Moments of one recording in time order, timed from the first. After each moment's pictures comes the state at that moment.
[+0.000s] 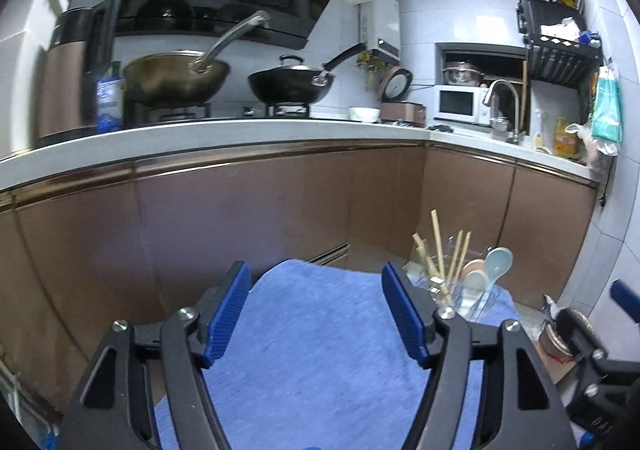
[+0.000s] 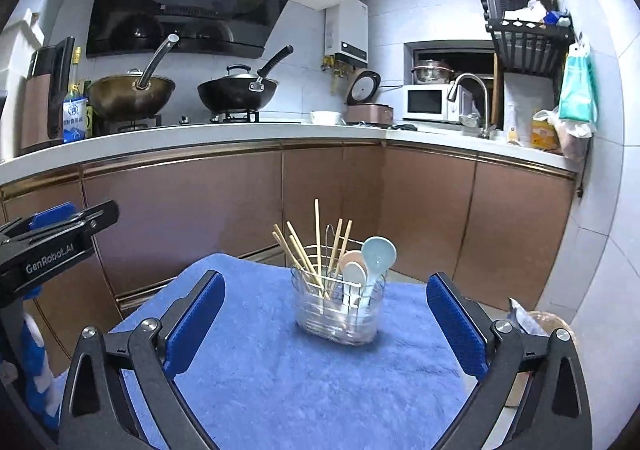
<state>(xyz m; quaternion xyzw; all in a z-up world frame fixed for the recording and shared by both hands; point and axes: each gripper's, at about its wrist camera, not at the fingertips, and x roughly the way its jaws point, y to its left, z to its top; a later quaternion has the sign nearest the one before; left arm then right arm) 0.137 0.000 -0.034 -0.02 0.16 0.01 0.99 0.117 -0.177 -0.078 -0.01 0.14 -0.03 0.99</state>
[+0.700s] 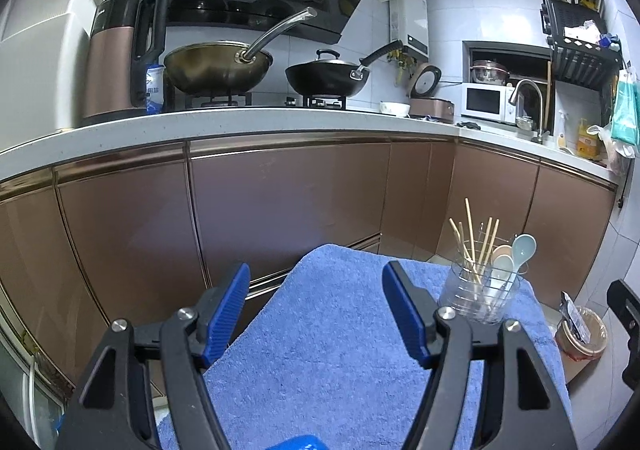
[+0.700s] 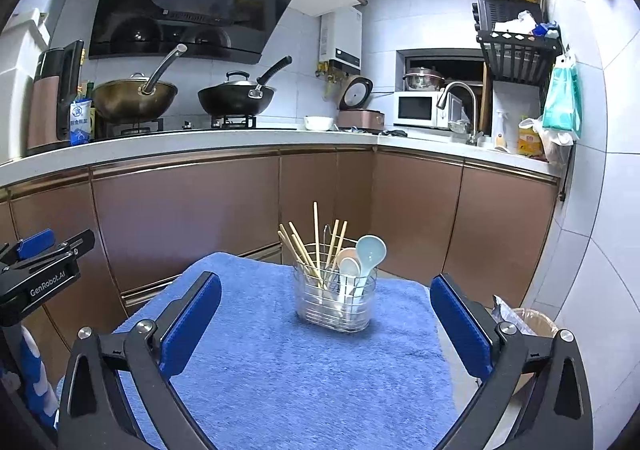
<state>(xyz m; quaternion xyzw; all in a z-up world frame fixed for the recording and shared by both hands) 0.102 0.036 -0.042 -0.03 0.17 0.05 0.98 0.075 -0.167 -0.063 -0.01 0.14 -0.05 0.99</state>
